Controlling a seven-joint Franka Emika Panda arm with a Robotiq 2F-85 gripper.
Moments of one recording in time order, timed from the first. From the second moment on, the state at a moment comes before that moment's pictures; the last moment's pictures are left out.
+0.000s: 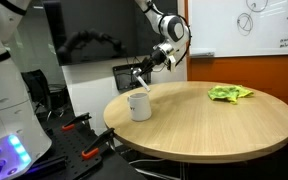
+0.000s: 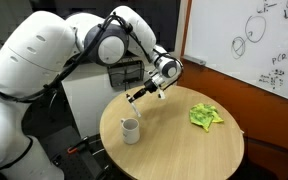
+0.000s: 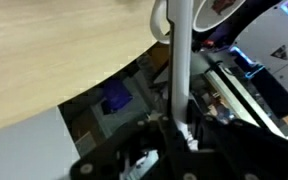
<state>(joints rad) -0.28 0.77 0.23 -1.47 0.25 1.34 -2.07</state>
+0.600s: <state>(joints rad) -0.32 0.80 0.20 -1.36 0.28 0.99 -2.49</state>
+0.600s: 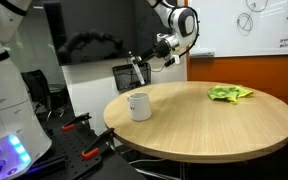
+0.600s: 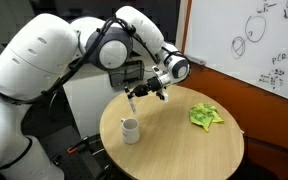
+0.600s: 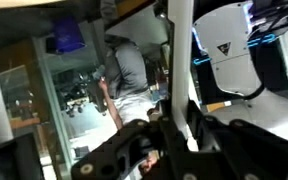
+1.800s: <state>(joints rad) -0.61 1.19 0.73 -1.16 -0.14 0.67 -2.60</state>
